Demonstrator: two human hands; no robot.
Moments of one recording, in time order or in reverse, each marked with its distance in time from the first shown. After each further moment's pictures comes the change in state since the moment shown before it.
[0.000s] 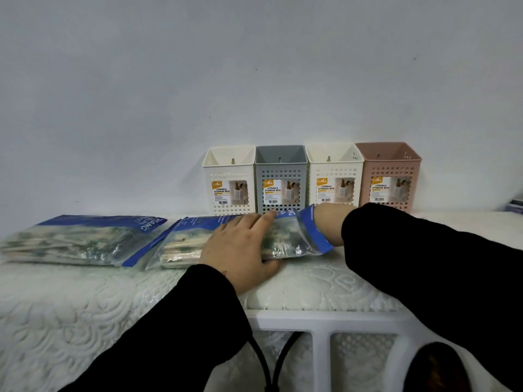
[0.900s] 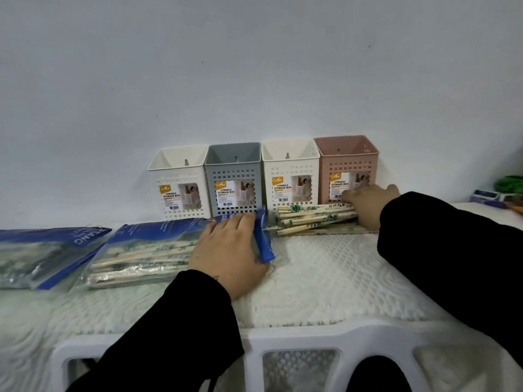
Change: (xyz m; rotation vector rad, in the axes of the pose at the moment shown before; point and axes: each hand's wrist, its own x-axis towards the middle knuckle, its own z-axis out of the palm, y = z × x) left_hand 0.042 0.068 0.027 0.028 -0.050 -0.092; right_hand 0.013 0.161 0.061 -0.084 0.185 0.257
